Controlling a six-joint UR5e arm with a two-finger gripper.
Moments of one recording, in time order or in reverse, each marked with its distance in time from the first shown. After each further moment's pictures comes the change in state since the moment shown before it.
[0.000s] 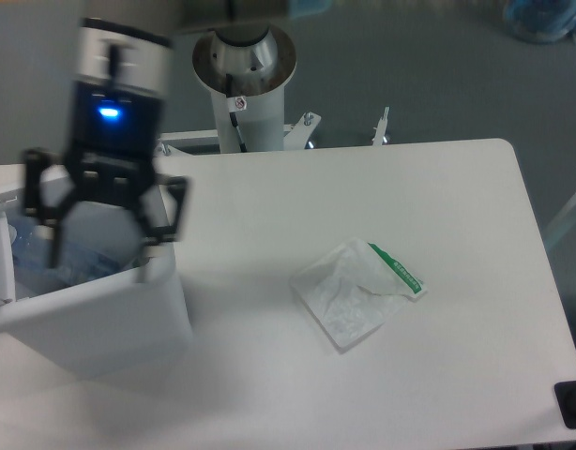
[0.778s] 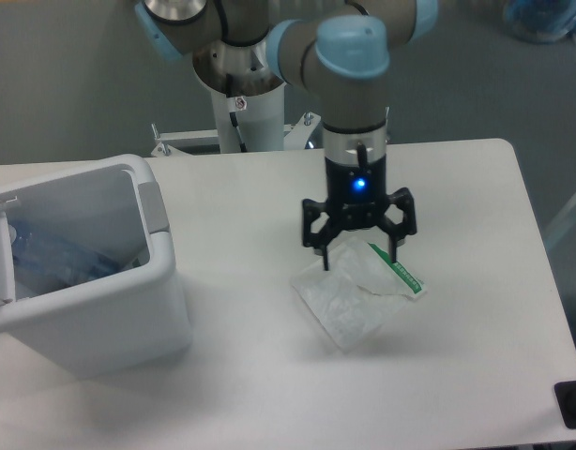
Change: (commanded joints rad) arm 0.240 -0.058 -0.286 -0.067 0.305 0.391
